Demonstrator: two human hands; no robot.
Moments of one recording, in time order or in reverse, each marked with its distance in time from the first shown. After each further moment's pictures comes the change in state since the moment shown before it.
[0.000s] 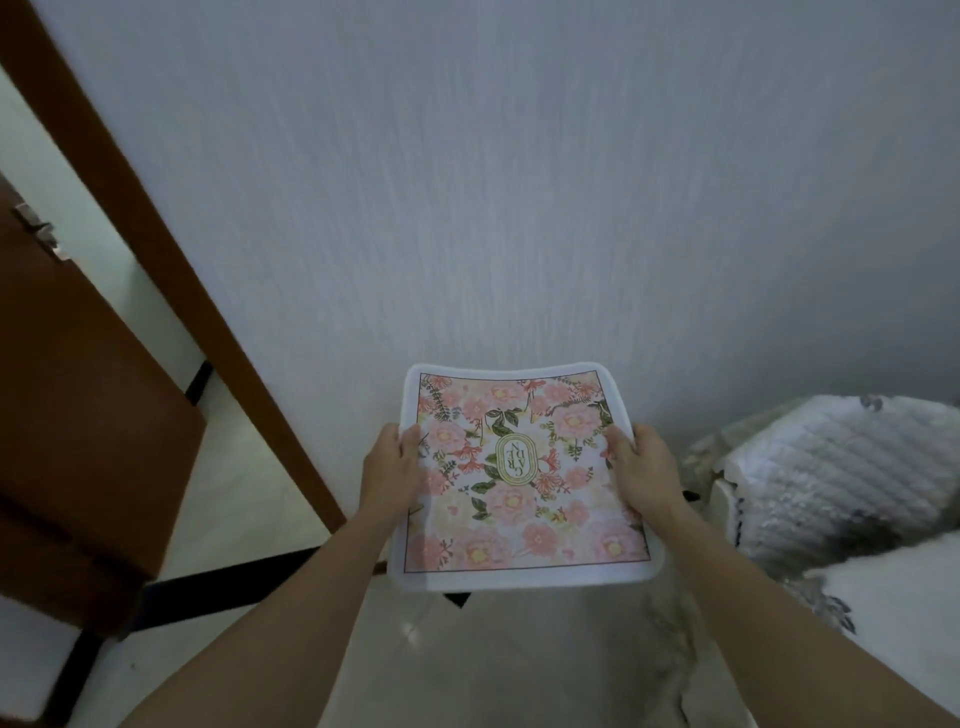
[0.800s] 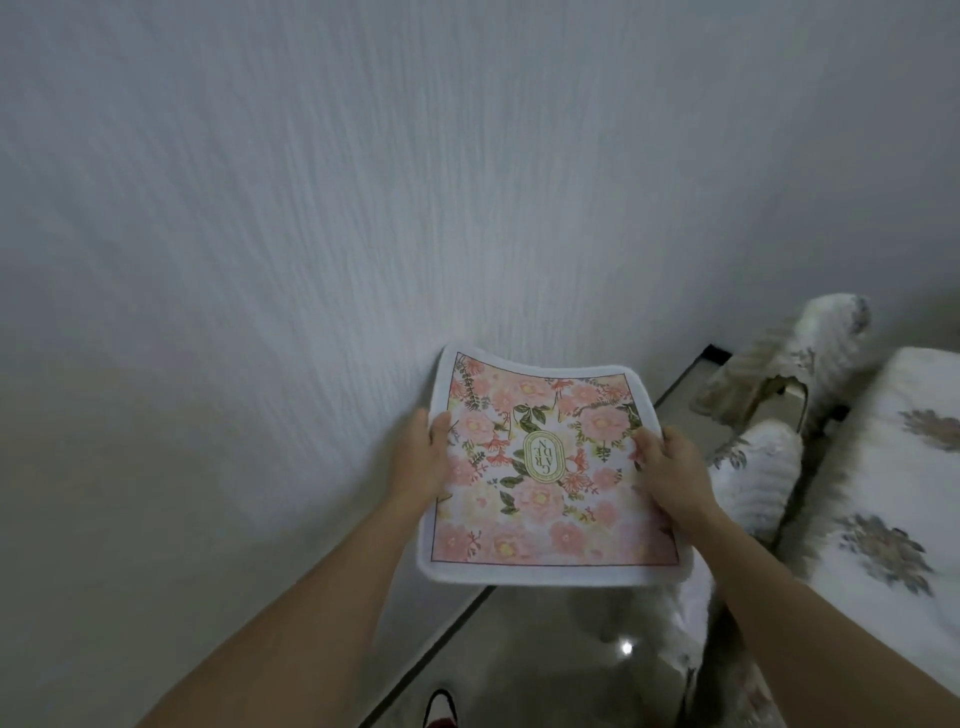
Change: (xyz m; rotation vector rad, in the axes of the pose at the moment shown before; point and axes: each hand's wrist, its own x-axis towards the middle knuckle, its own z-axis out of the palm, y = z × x) left_hand 0.259 0.204 0.305 -0.087 -0.588 0.305; right_hand 0.251 0.051 -0.140 -0.053 0.572 0.309
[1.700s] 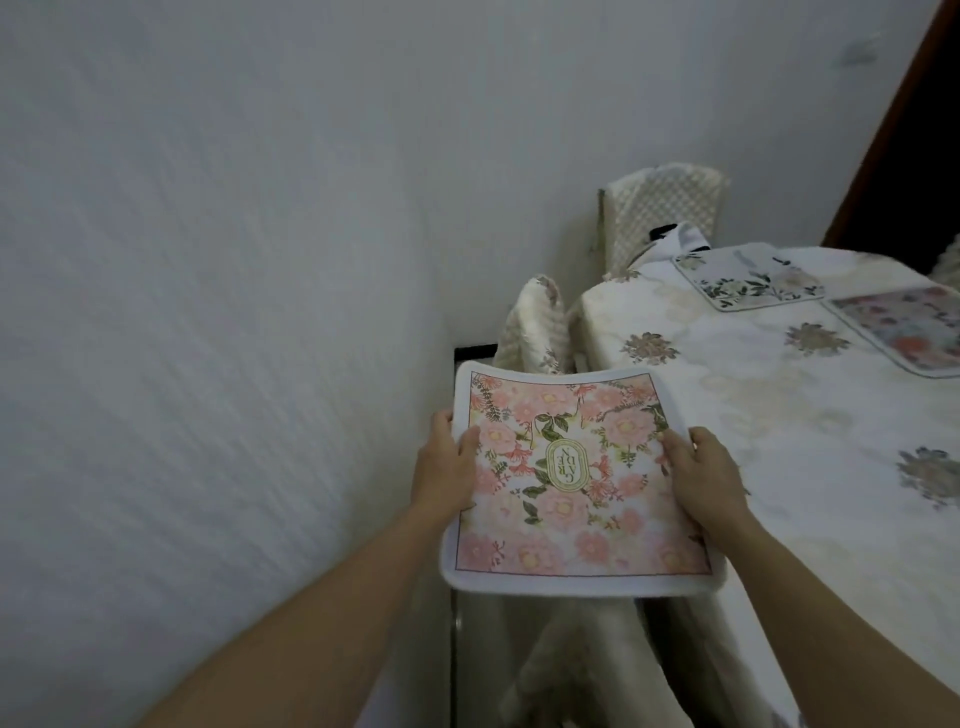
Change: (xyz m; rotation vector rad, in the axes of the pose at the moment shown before) left_hand 0.171 0.175 0.297 0.162 -0.750 0.487; right_hand 0.103 0.089 -0.138 0.087 0.774 0.402
